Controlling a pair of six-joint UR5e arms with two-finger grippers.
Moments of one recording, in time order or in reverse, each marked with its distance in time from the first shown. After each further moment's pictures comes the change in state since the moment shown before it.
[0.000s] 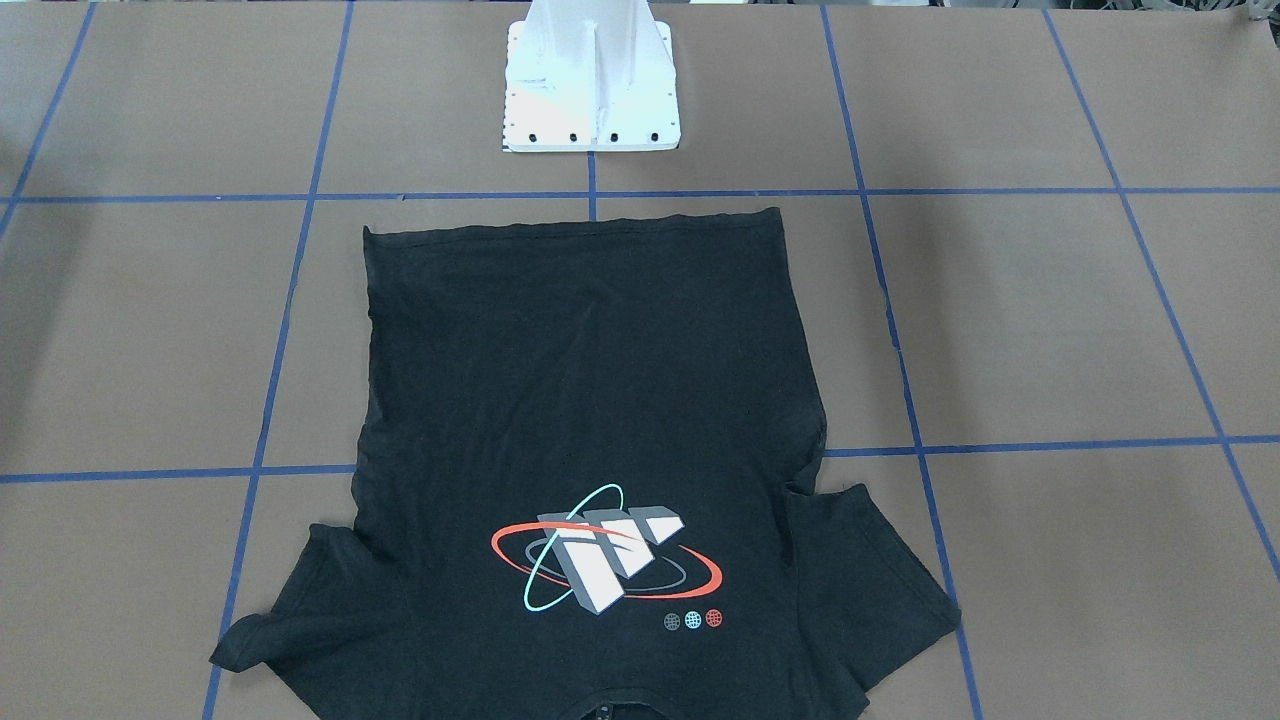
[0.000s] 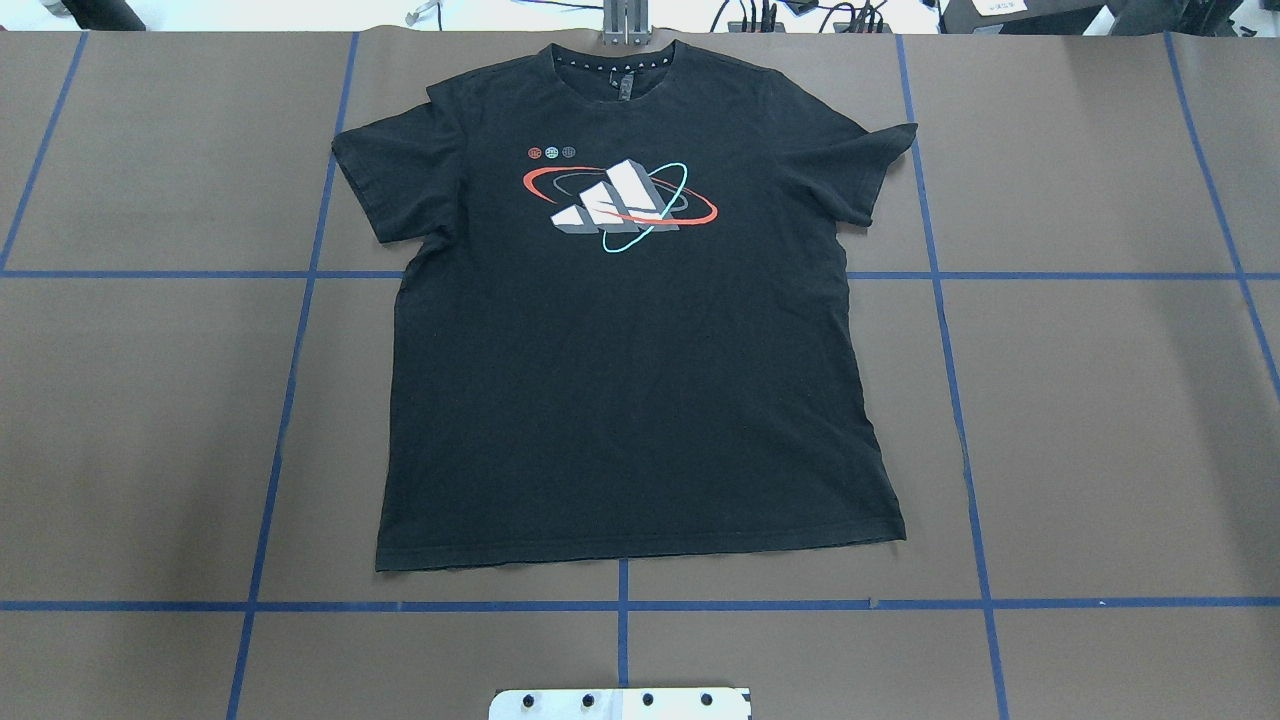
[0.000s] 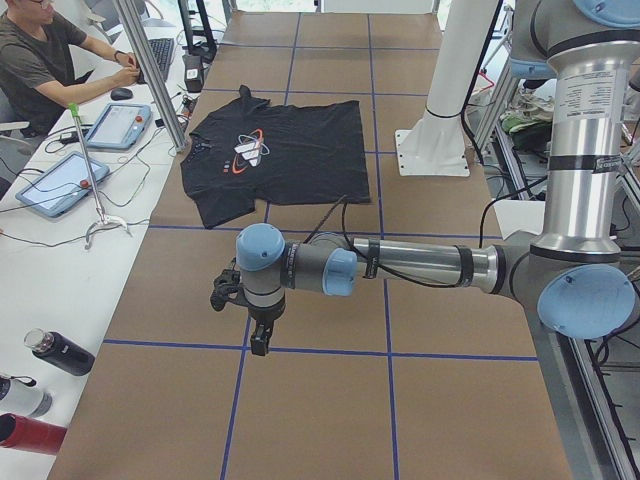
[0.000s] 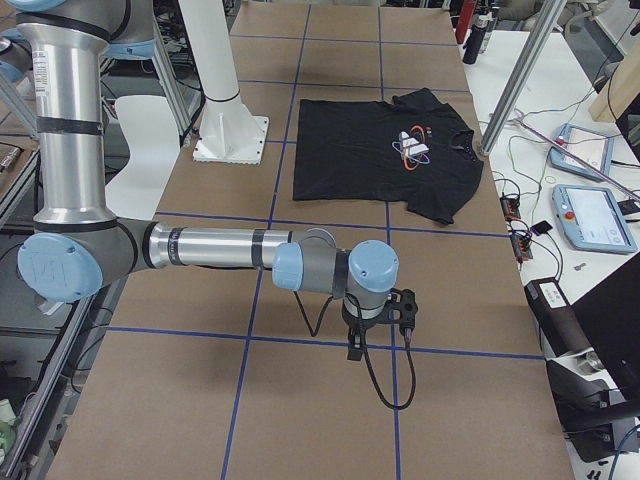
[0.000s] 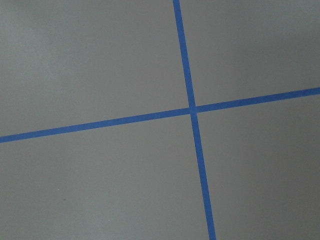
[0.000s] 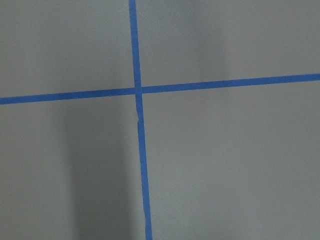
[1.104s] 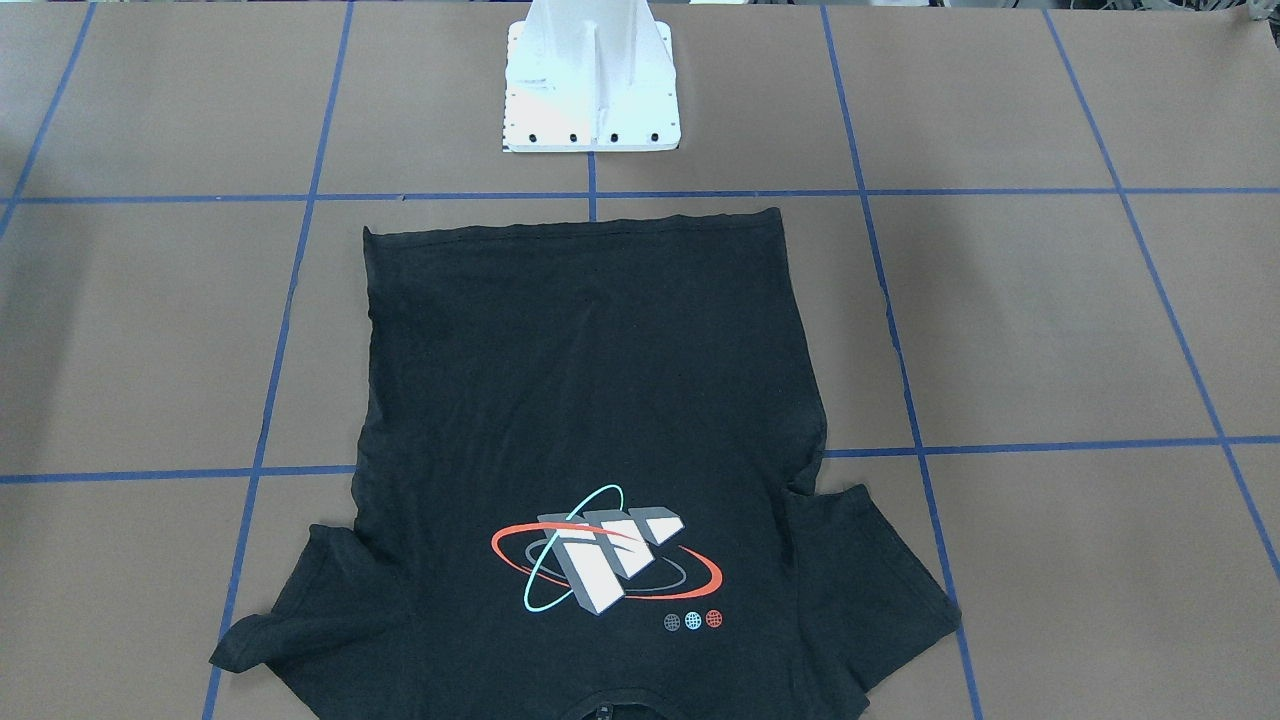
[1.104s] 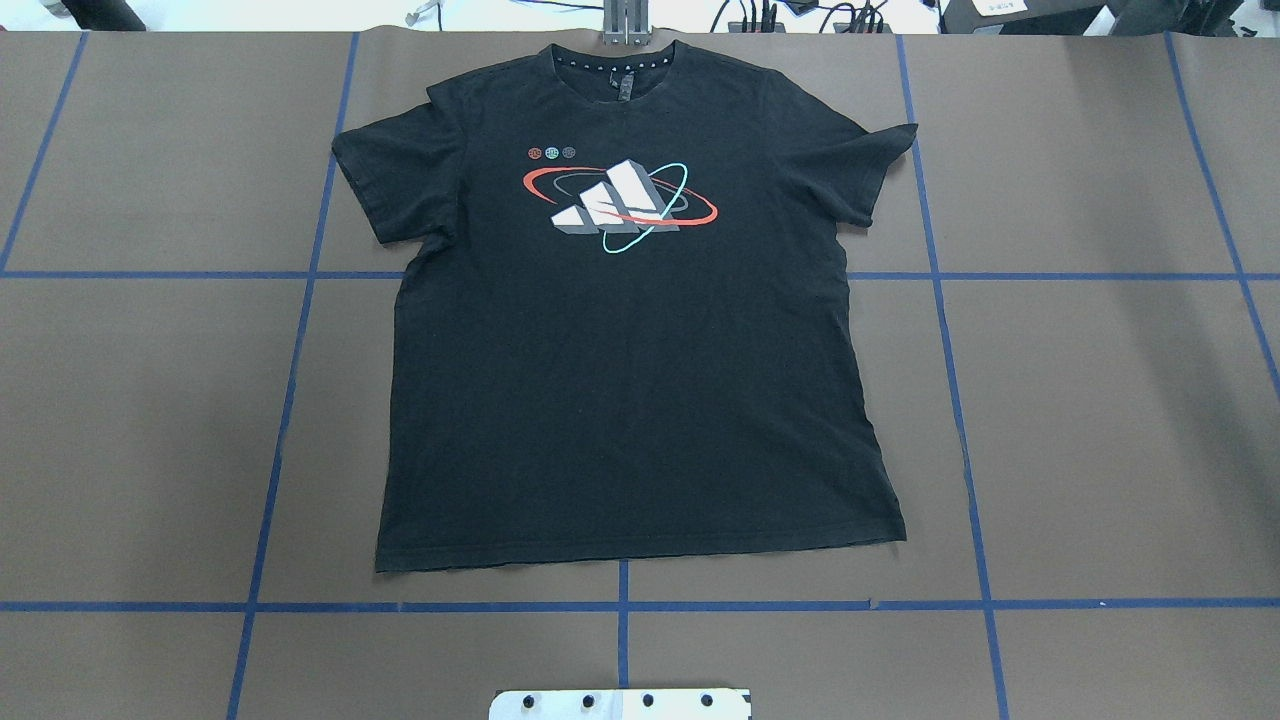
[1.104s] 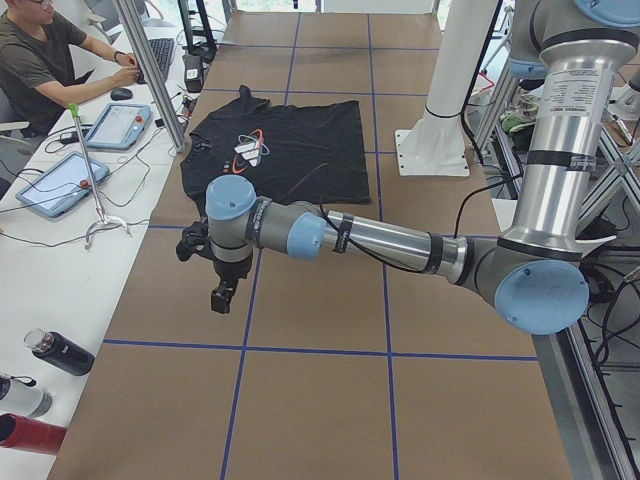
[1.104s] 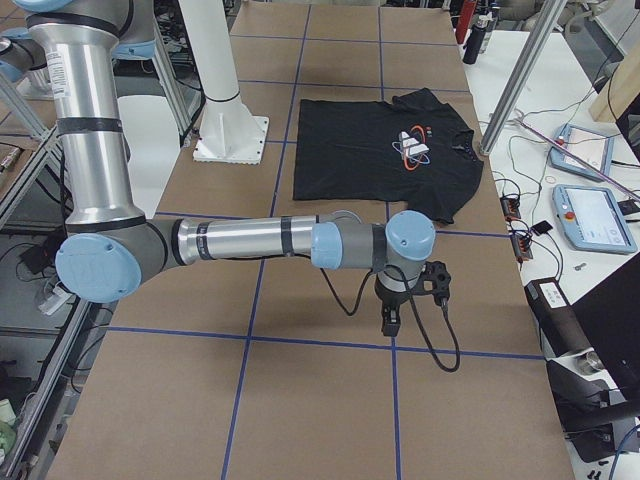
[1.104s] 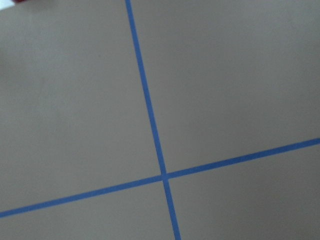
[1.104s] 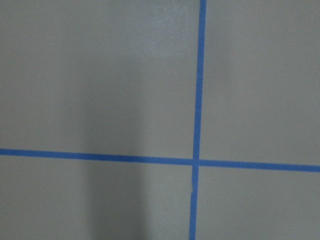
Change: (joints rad) left arm 0.010 -0.174 -0.006 -0.037 -0.008 -0.011; right arm -0.104 0.234 -0.114 0.047 0.001 0.036
